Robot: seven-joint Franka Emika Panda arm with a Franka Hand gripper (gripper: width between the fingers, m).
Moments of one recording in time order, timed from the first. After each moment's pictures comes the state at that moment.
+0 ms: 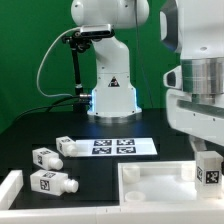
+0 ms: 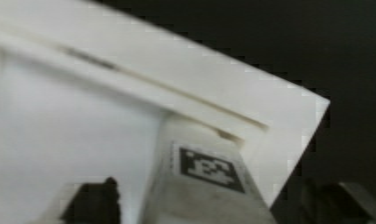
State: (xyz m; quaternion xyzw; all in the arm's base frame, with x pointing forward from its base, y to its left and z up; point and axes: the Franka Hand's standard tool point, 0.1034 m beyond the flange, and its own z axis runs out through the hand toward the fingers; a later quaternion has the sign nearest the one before) arm 0.640 0.111 0.073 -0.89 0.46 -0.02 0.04
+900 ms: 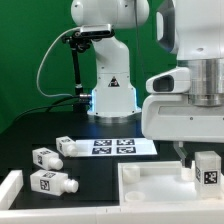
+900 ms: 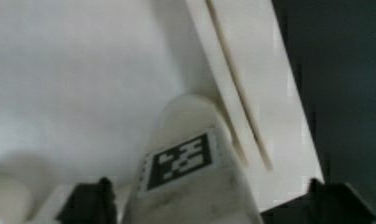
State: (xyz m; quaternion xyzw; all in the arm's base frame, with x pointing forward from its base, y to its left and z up) arm 0.638 0.112 0.071 -0.98 0.21 -0.02 0.02
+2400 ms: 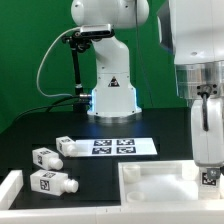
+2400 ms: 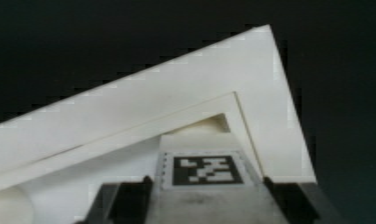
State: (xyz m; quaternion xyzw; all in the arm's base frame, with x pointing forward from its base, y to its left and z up) arm 0.645 0.117 0.070 -0.58 0.81 0.03 0.05
